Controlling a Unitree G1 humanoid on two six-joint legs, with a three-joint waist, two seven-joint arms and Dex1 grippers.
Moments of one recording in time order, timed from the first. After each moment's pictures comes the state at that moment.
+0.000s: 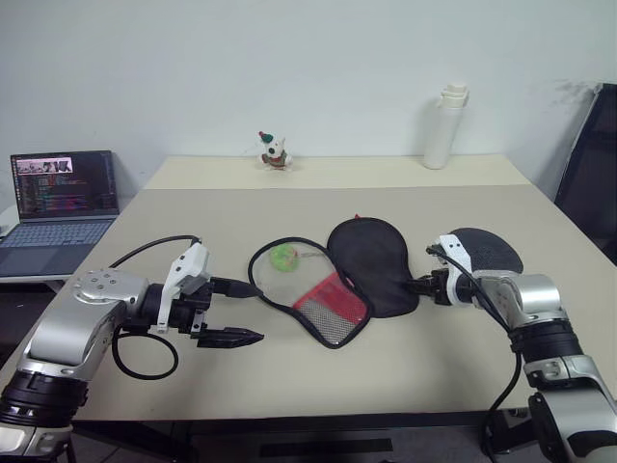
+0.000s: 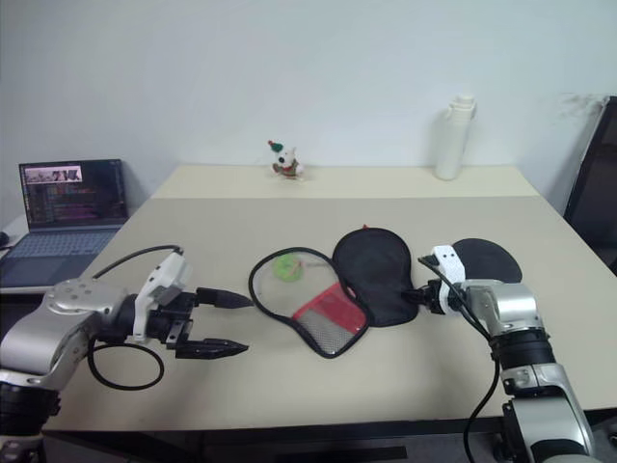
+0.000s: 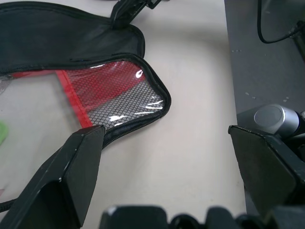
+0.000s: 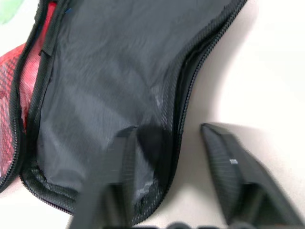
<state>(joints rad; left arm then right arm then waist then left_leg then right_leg) -0.41 0.96 0.04 -0.04 -0.52 0.45 -1.41 -0.79 -0.48 0.00 0.41 0.31 0.96 0.62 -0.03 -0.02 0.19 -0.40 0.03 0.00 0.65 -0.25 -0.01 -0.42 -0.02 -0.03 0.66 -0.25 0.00</state>
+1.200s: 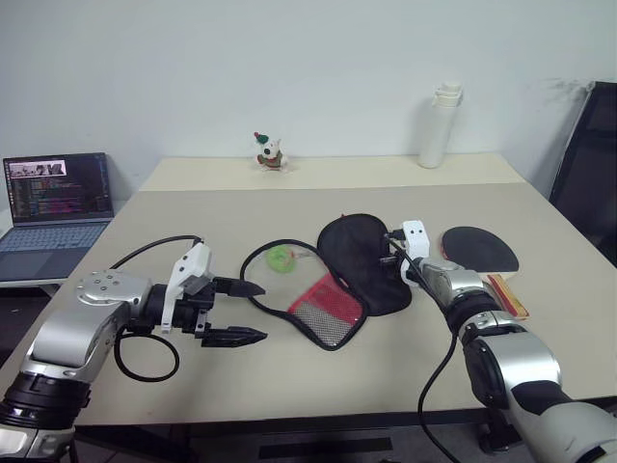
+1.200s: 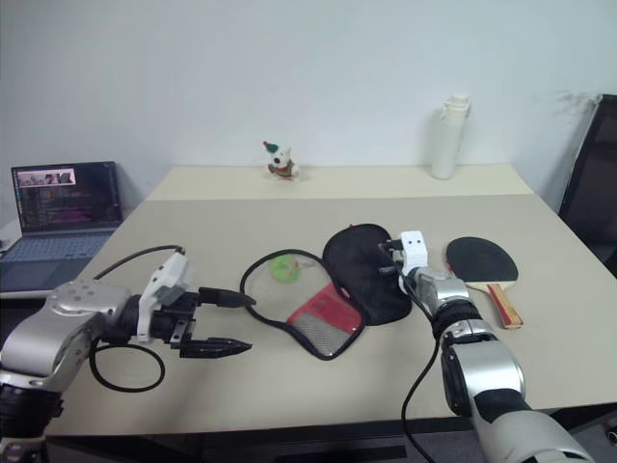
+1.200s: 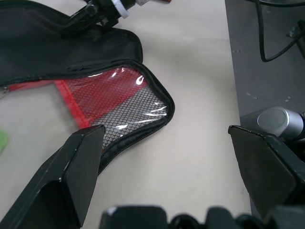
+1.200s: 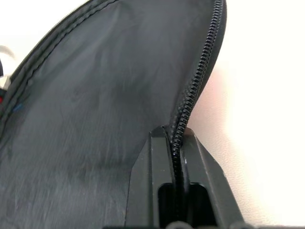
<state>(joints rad) -0.40 0.95 0.04 -0.07 -0.53 0.45 -1.38 -1.10 -0.21 -0.12 1.16 0.15 0.32 0.40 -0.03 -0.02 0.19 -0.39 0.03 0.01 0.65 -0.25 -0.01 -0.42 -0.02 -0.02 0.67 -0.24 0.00</state>
